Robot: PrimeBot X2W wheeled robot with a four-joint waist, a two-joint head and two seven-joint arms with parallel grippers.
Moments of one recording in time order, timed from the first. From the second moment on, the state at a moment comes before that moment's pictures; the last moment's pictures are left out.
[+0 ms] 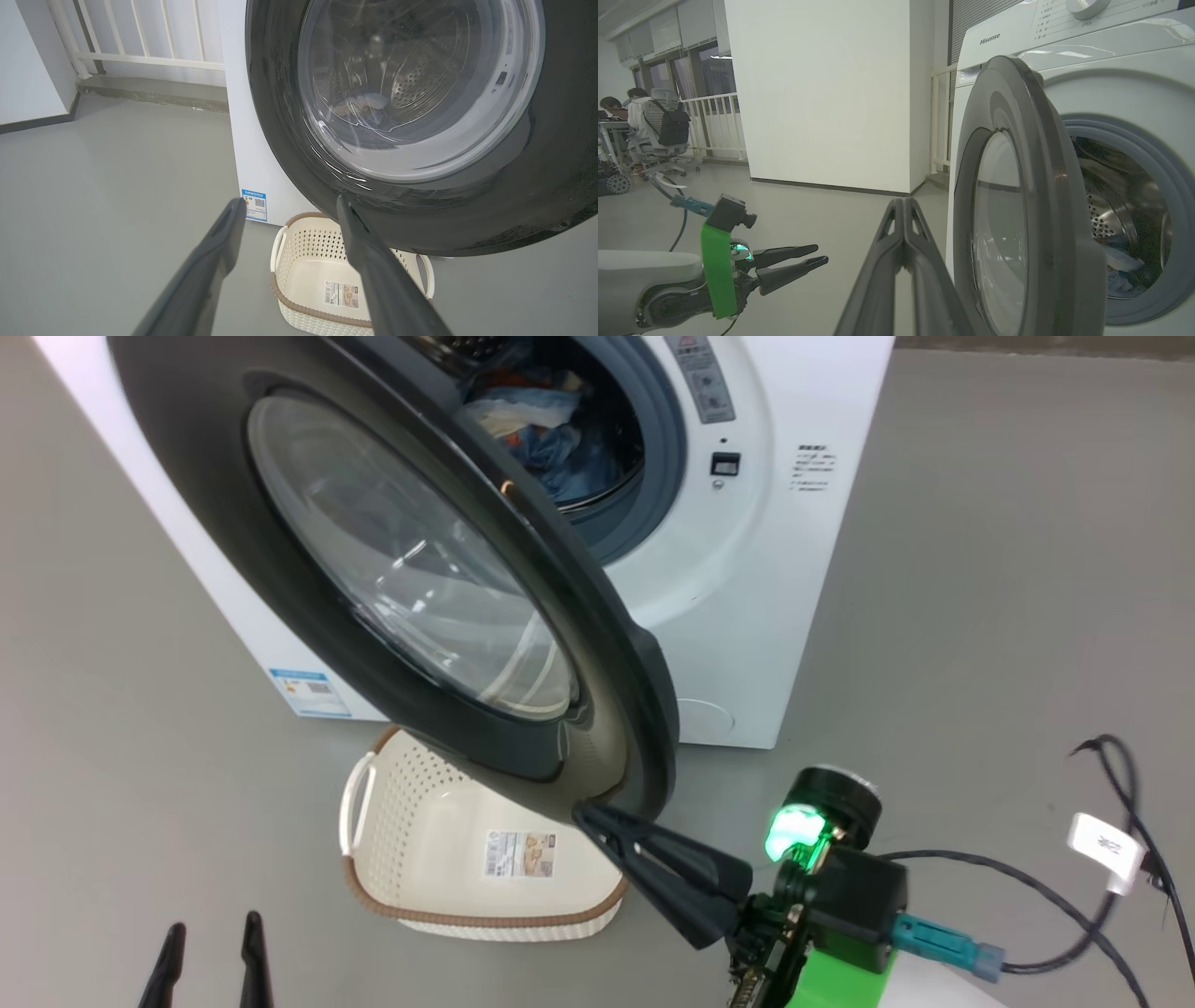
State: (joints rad) left arm 0.13 0.04 0.10 0.13 -0.21 -0.13 -0.25; right arm -0.35 -0.31 0.75 -0.15 0.44 0.13 -0.26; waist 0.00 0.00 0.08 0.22
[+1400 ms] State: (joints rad) left arm -0.10 0.03 -0.04 0.12 -0.29 -0.13 -0.25; right arm -0.57 -0.21 0.47 0.27 0.32 0.13 -0.26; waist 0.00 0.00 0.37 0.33
